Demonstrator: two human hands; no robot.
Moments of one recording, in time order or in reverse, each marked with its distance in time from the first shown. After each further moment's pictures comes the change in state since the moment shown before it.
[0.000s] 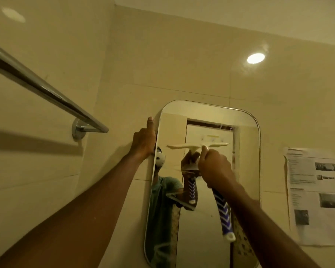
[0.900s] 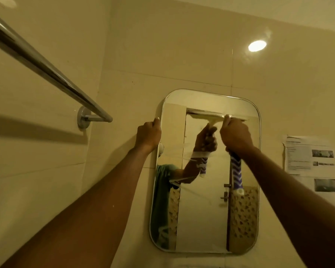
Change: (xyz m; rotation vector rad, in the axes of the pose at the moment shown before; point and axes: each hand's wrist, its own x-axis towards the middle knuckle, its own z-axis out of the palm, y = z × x) left_hand -0.016 -0.004 0.004 0.075 0.056 0.016; right_hand 0.043 0.007 -0.038 -0.003 0.255 0.028
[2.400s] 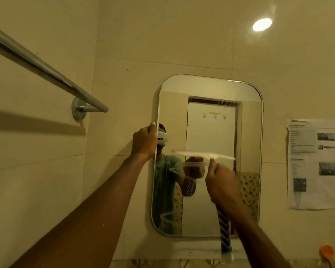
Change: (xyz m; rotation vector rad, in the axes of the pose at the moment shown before) left_hand -0.034 -0.032 0.007 0.015 0.009 -0.008; right_hand -0.127 0.055 0.049 0.037 -0.152 0.049
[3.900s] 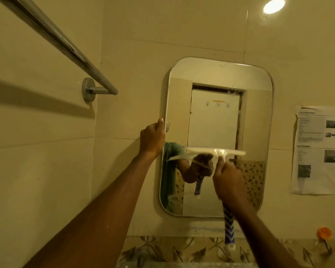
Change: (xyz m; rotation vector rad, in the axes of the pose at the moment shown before) left_hand -0.030 -0.020 -0.001 -0.058 -0.009 -0.027; right_hand -0.020 0.032 0.024 0.000 0.074 0.006
